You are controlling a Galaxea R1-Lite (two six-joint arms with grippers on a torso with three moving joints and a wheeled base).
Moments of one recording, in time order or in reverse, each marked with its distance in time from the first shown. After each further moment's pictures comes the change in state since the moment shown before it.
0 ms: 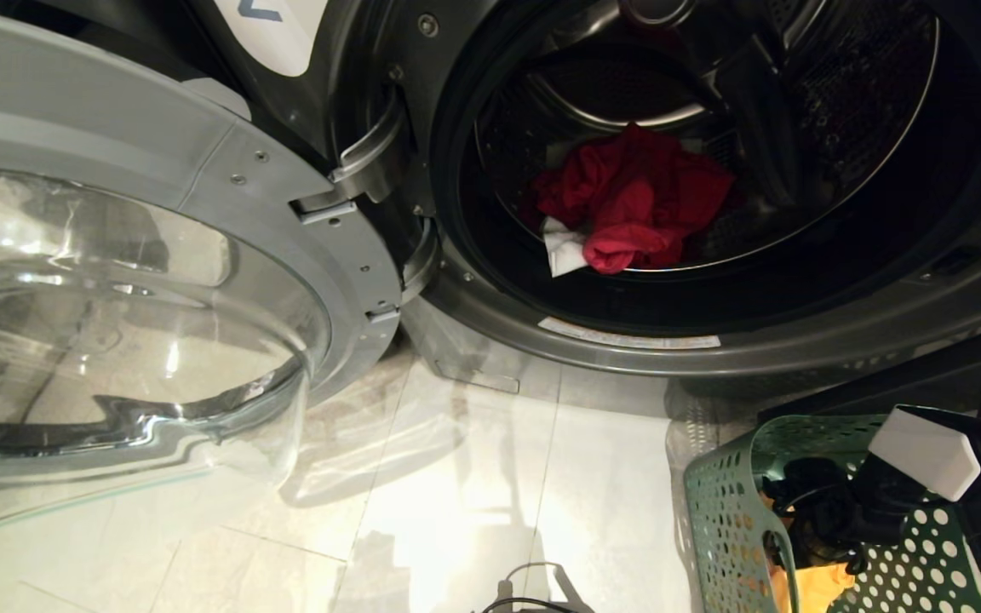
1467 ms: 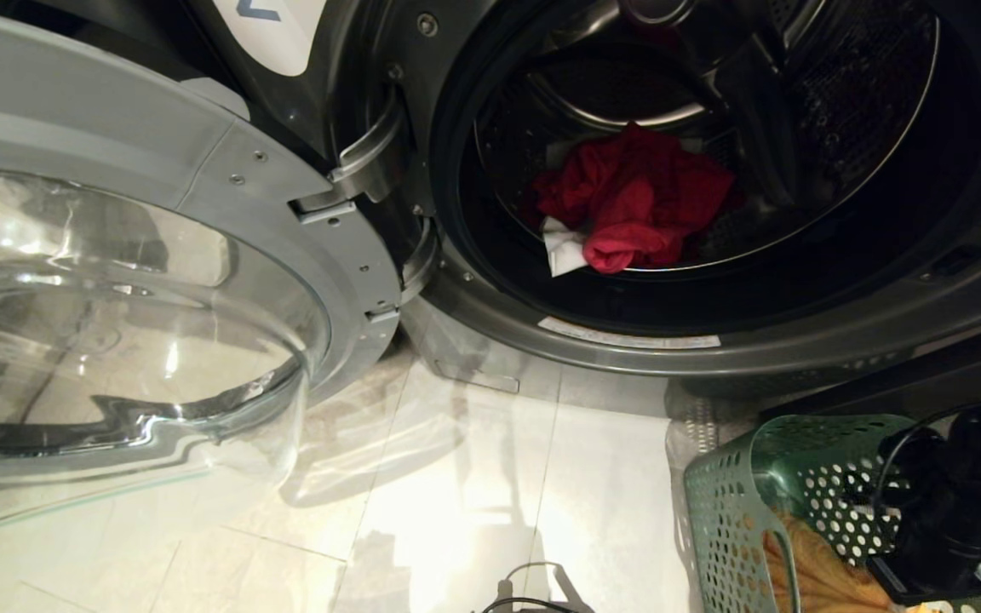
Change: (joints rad) left arm 0.000 0.000 0.000 0.000 0.000 0.000; right arm -0.071 -0.684 0.366 0.765 0.180 -0.023
